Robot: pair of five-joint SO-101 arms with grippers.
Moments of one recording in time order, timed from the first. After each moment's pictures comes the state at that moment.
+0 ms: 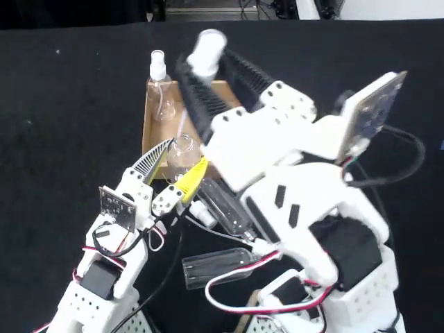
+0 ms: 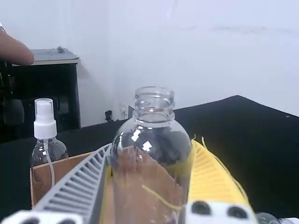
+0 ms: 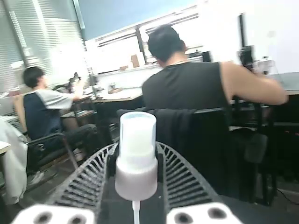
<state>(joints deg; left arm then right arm) 22.1 -103.8 96.0 10.5 0.0 -34.9 -49.5 9.4 42.2 -12.1</state>
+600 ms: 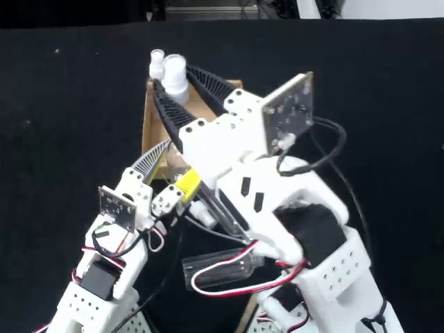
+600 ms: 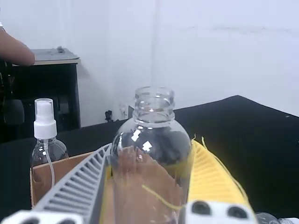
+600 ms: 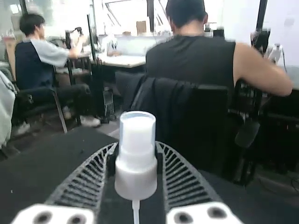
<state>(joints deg) 22.1 -103.8 96.1 10.5 0.0 -36.5 -49.5 22.8 36.2 -3.5</state>
